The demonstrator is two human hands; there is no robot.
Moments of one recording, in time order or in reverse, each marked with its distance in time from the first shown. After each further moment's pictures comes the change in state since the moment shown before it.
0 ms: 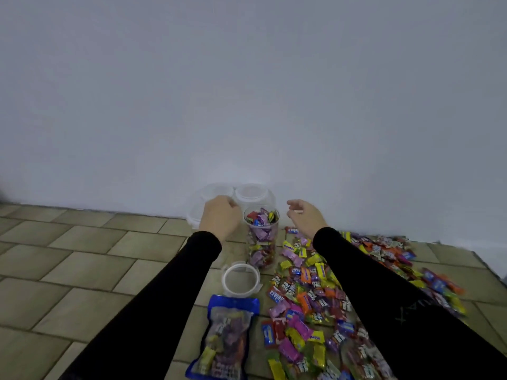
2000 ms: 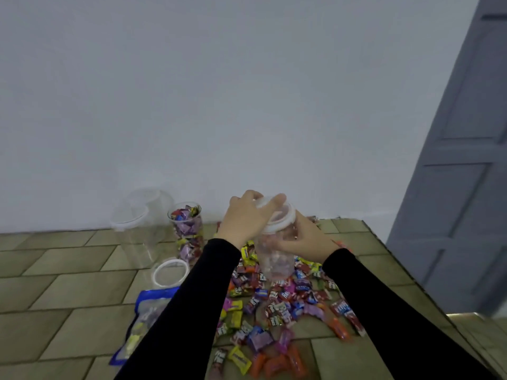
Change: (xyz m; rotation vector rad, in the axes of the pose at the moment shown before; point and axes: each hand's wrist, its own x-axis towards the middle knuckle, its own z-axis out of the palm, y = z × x) left_hand -0.131 0.157 0.060 -0.233 -0.379 0.228; right_hand -0.165 0.020 -0.148 0.047 -0.133 -0.289
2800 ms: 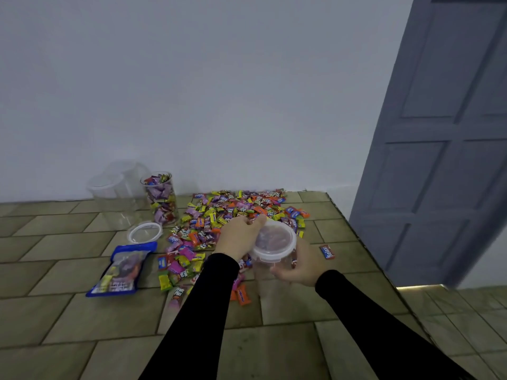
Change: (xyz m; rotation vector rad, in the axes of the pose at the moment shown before) left_hand -0.095 0.002 0.116 0.091 -0.032 -0.159; right_hand -0.163 0.056 -0.023 -0.118 0.077 0.051
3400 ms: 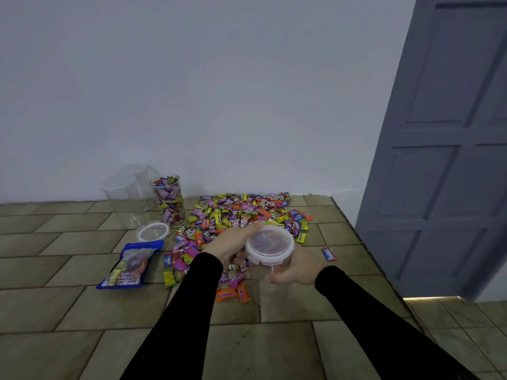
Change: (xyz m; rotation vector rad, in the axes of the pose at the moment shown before) left_hand -0.012 -0.015 -0.004 -0.477 -0.238 -0.175; right_hand 0.005 0.000 -0.004 0.069 -0.273 0.111
